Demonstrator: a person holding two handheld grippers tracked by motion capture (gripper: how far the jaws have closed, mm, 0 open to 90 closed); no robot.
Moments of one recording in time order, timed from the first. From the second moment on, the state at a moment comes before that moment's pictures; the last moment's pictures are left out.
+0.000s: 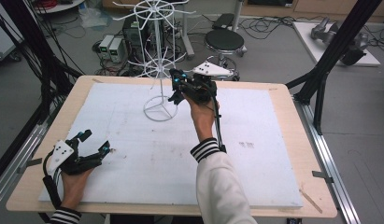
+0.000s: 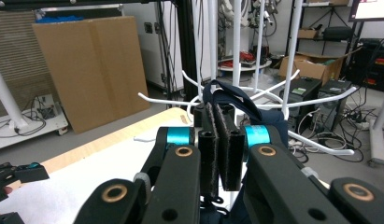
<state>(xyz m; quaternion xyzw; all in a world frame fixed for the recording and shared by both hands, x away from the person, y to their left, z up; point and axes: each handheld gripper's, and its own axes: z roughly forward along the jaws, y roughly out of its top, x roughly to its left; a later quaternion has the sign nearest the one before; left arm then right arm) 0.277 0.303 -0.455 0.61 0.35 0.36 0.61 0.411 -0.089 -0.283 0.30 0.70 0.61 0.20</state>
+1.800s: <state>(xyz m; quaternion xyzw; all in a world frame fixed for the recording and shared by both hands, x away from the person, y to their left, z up) 0.277 0.303 -0.455 0.61 0.36 0.36 0.61 0.384 -0.101 -0.265 0.29 0.75 0.54 0.27</state>
